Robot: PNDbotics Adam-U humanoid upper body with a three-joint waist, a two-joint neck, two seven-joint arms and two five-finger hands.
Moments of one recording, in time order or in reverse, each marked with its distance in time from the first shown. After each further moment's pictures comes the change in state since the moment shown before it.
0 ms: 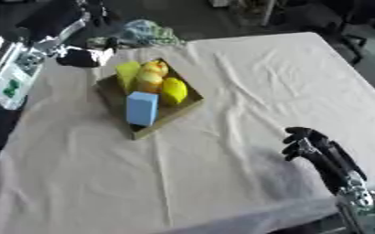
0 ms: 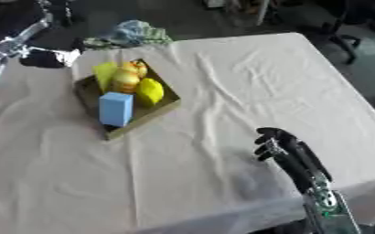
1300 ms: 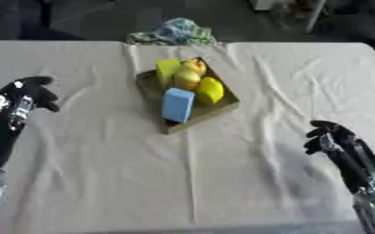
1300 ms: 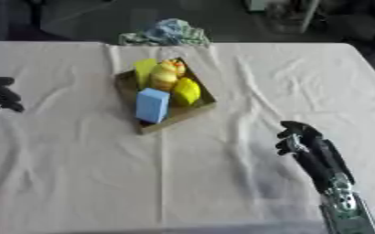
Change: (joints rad) left arm 0.785 -0.217 0.261 -0.537 0.661 0.273 0.044; right arm -0.008 -0.019 -0.032 -0.022 -0.041 -0.037 -0.101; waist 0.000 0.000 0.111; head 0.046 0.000
